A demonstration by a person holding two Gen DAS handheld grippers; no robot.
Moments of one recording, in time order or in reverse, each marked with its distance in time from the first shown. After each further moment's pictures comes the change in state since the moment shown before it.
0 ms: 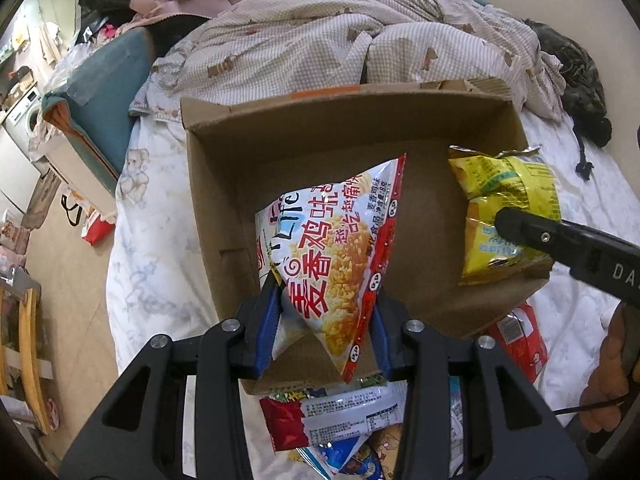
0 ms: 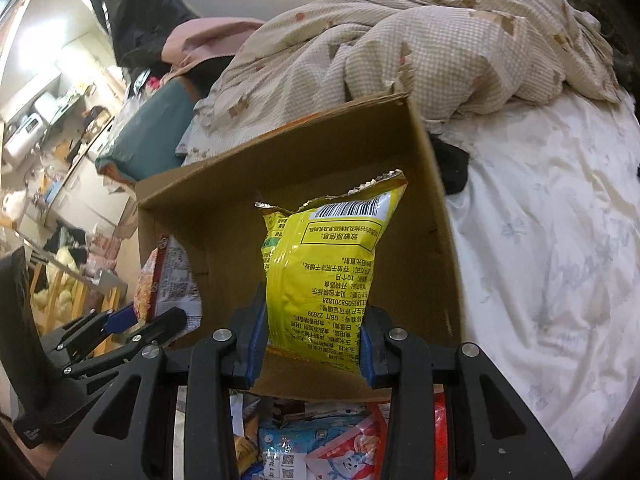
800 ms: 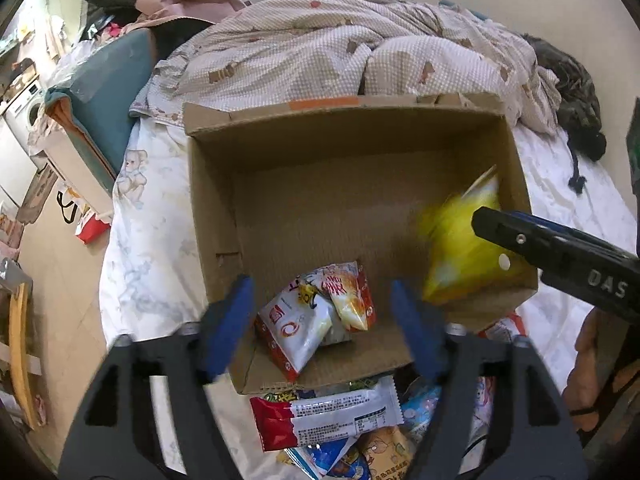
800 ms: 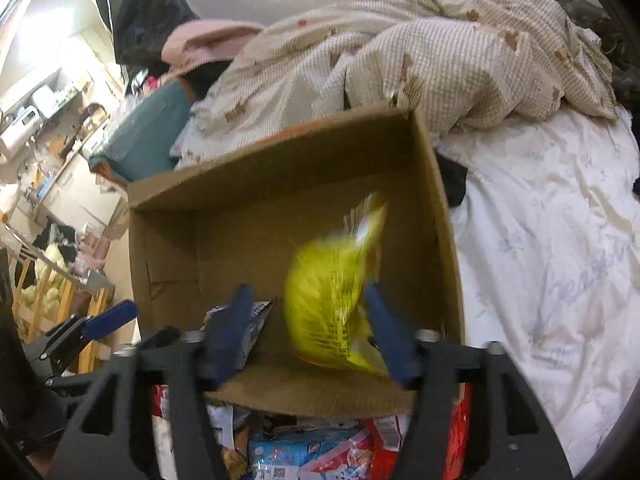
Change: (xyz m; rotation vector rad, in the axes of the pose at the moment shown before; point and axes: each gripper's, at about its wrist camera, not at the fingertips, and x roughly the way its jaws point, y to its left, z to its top) left arm -0.010 0.003 -0.001 -0.039 -0.053 -0.026; right arm -0.003 0.003 0.002 -0.023 -0.069 -0.047
